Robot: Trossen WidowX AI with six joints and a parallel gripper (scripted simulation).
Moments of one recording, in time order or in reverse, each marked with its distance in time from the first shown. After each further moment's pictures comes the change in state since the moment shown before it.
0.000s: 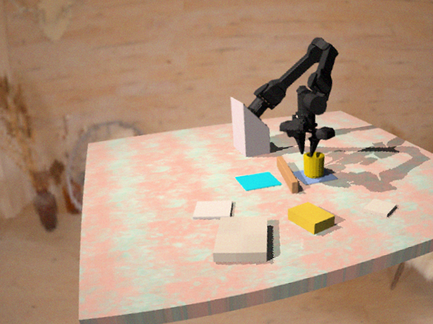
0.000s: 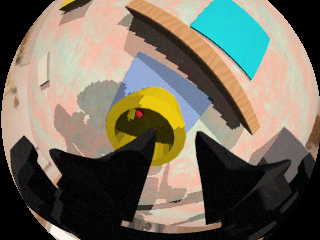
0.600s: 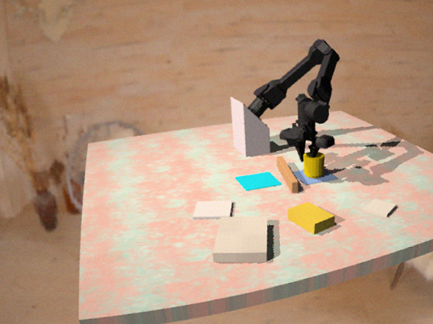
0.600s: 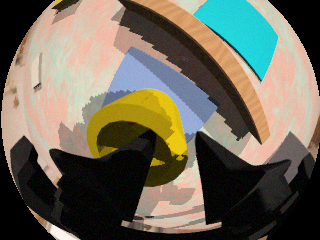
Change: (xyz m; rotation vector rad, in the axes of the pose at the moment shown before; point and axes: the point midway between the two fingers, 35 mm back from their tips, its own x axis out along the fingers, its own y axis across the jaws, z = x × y) arm 0.027 -0.001 -0.002 0.001 0.005 0.000
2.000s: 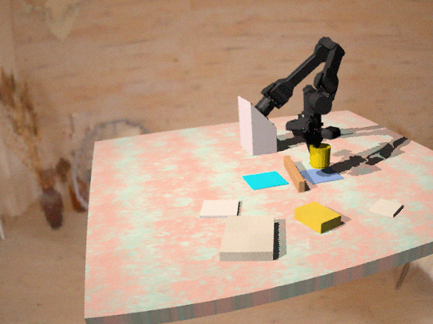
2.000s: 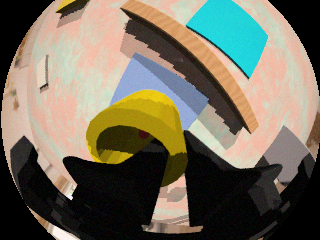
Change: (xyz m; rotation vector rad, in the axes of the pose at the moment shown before) arm -0.028 -0.002 0.003 0.015 0.005 -0.005
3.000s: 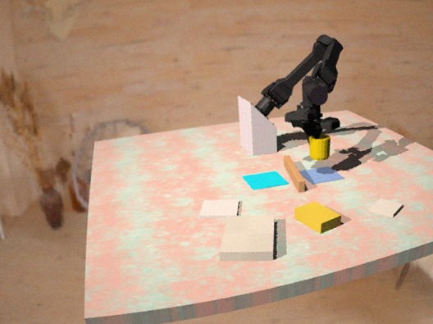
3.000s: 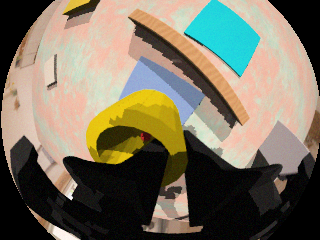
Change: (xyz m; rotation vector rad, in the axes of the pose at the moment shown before) arm -0.030 -0.001 0.002 0.004 0.003 0.009
